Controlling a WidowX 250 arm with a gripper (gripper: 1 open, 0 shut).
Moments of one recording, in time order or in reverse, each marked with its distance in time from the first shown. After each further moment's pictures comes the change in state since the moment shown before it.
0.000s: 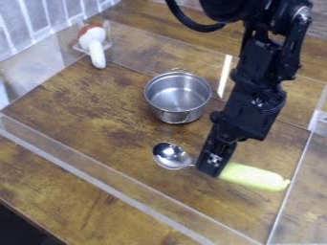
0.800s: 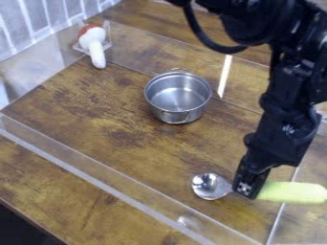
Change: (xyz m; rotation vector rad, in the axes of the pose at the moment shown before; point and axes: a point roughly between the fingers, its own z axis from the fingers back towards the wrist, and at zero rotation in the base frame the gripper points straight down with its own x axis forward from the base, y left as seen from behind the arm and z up) arm 0.052 0.004 -0.007 0.167 -0.136 -0.175
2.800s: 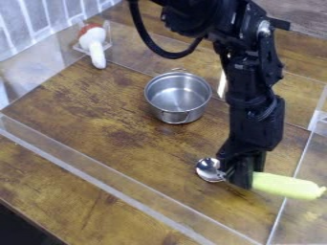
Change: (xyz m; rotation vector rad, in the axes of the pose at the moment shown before) arm 0.000 0.012 -0.017 0.051 -0.243 -0.228
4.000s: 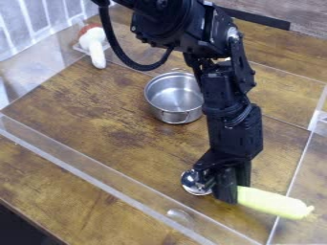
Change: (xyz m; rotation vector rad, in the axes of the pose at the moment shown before) arm 0.002 -0.036 -0.003 -0.105 -0.115 -0.036
